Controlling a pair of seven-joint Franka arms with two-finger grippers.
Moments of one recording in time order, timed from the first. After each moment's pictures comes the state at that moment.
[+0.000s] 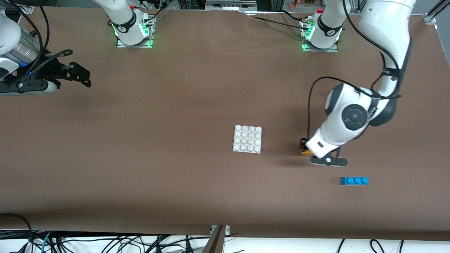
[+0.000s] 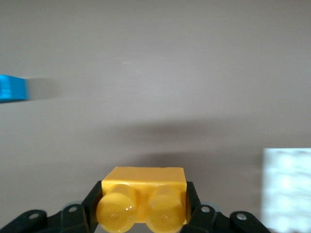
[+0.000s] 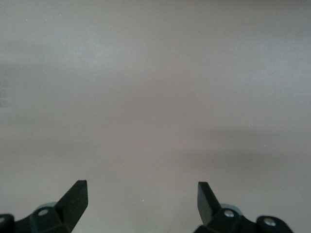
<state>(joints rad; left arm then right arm) -0.16 0.53 -0.17 -1.63 0.11 2.19 -0.30 0.19 0.02 -0.06 -1.61 0.02 1.58 0.07</state>
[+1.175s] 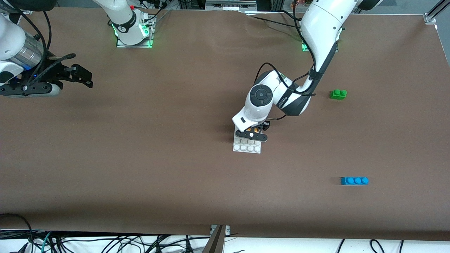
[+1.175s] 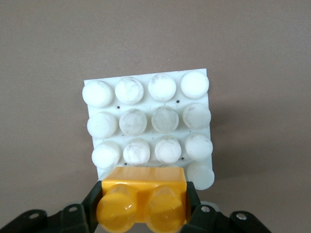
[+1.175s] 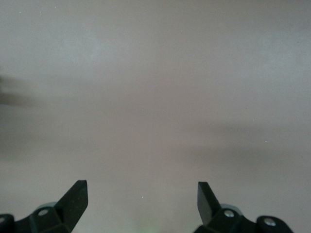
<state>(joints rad) -0.46 0.68 -0.19 -1.62 0.11 2.26 -0.53 0.19 0.02 -0.06 -1.63 0.02 1.58 0.07</state>
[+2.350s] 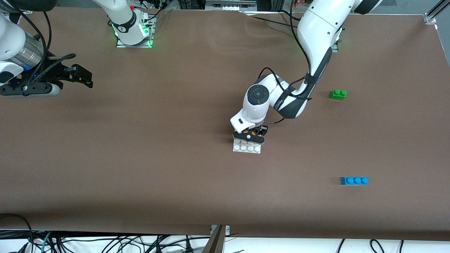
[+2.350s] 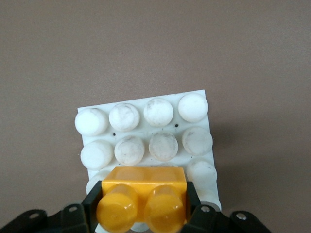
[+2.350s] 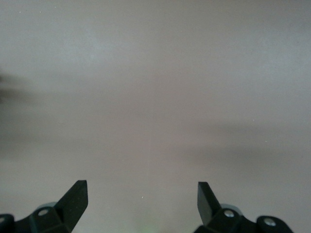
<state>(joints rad) -0.48 0.72 -0.18 -1.62 0.20 2.37 -0.55 0.19 0.02 -0.06 -1.63 0.02 1.58 0.07</state>
